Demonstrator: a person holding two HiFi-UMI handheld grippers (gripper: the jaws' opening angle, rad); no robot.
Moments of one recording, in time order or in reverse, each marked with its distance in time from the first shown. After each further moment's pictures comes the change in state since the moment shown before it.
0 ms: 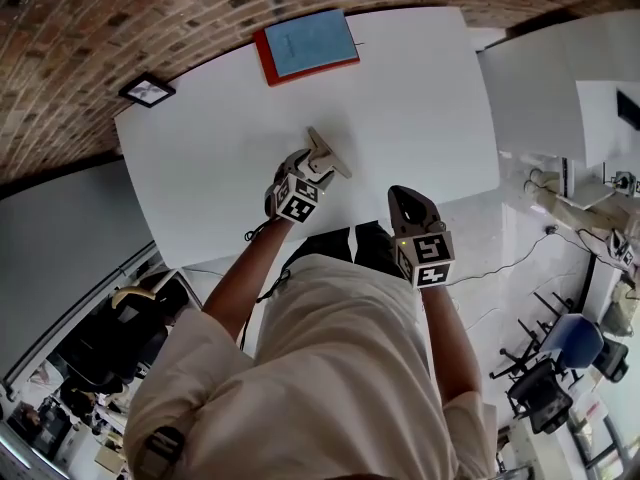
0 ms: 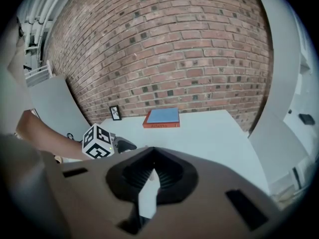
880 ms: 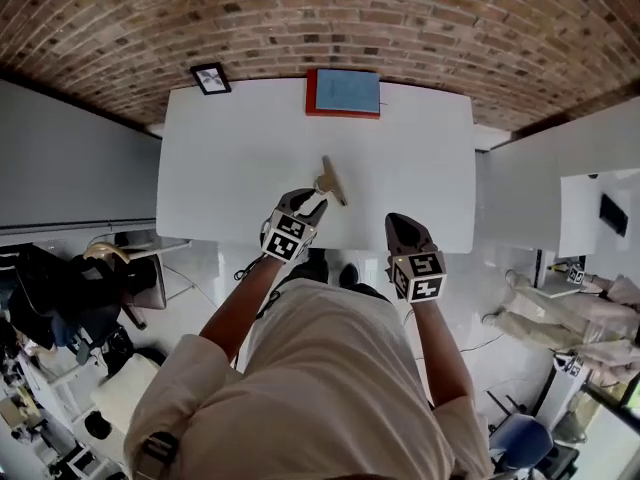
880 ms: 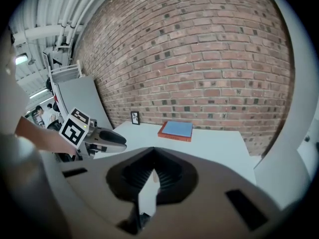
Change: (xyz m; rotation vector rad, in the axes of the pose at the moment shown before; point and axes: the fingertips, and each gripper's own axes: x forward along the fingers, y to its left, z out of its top) left arm -0.153 -0.064 0.060 -0.260 -0.283 0.215; right arm -0.078 0.005 0.025 -0.198 -0.085 0.185
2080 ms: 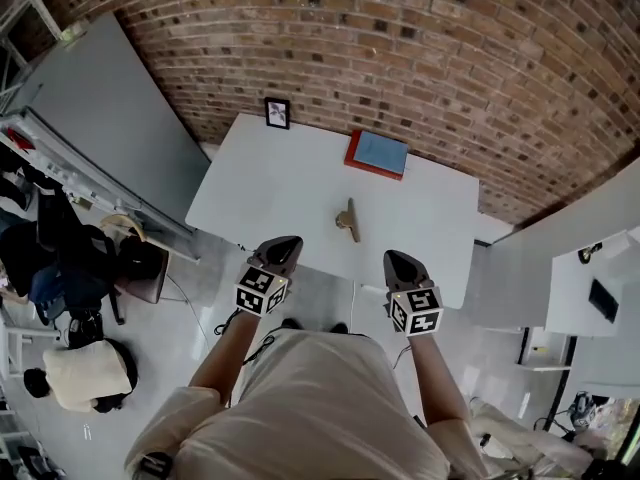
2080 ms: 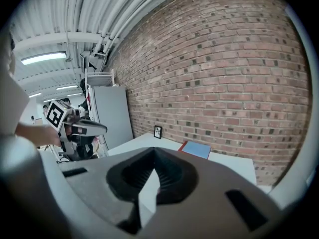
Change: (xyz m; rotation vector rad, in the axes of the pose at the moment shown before) left arm -0.238 -0.068 0.017 -0.131 -0.364 0.276; right arm -0.102 0.087 0.020 -0.220 -0.177 0.184
